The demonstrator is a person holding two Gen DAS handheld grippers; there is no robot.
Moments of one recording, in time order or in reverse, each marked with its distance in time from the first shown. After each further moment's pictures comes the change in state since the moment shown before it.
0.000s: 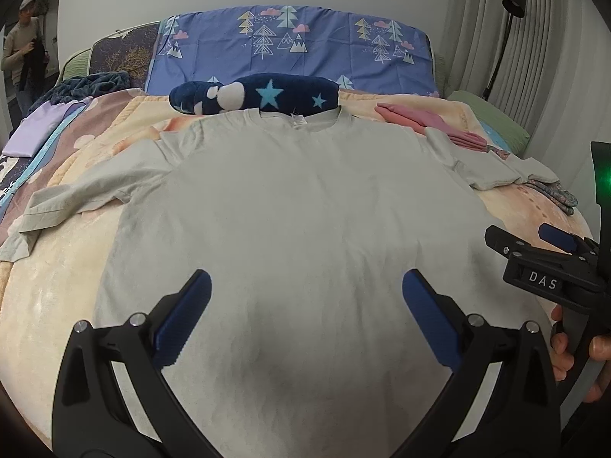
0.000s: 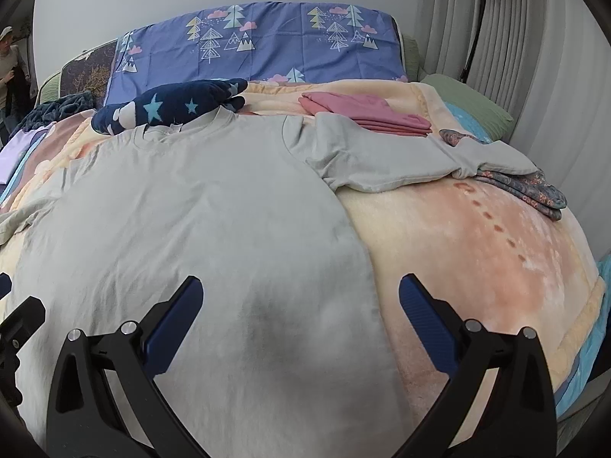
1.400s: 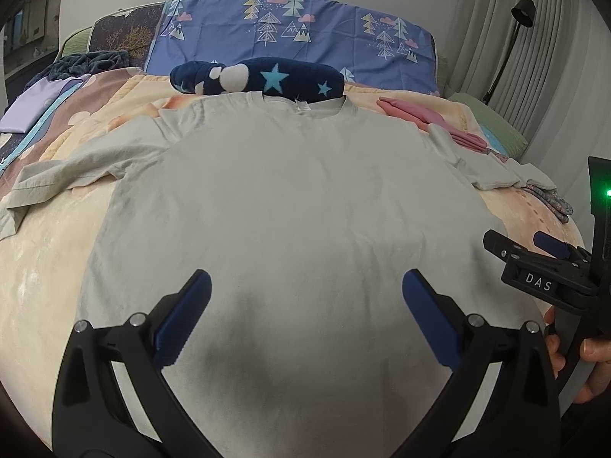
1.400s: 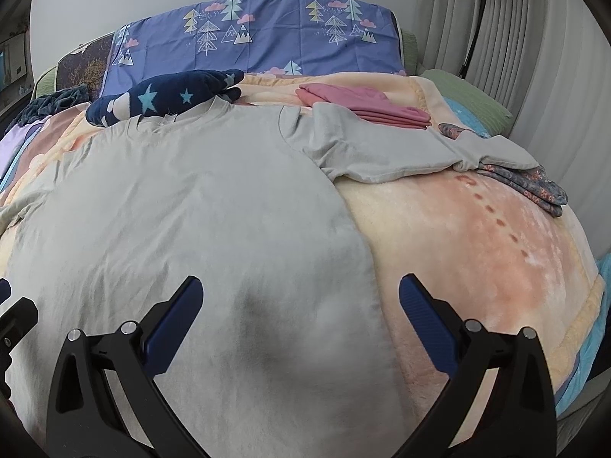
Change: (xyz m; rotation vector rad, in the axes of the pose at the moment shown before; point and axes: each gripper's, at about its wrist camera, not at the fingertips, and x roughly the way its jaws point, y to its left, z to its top) left arm 0.011 0.015 -0.008 -0.062 0.043 -0.038; right arm 0.011 0.000 -0.004 -0.009 0.028 -0.016
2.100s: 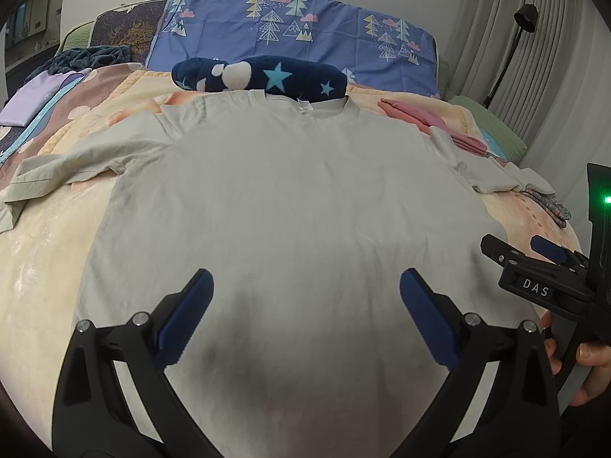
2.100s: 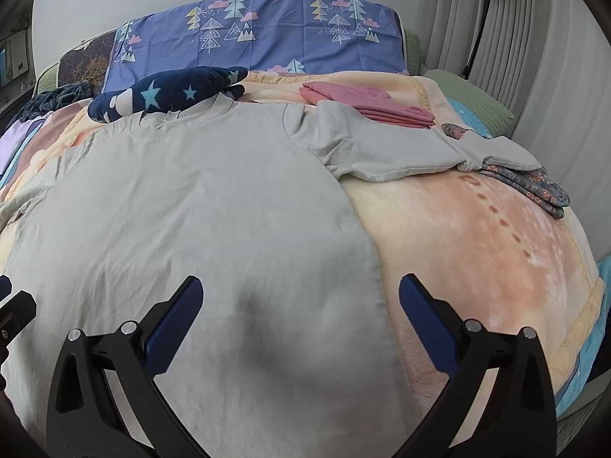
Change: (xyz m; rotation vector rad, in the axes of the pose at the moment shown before) left arm 0.000 0.006 0.000 -0.023 -0.008 -0.021; right arm 0.000 0.002 -0.001 -0.008 -0.002 0.002
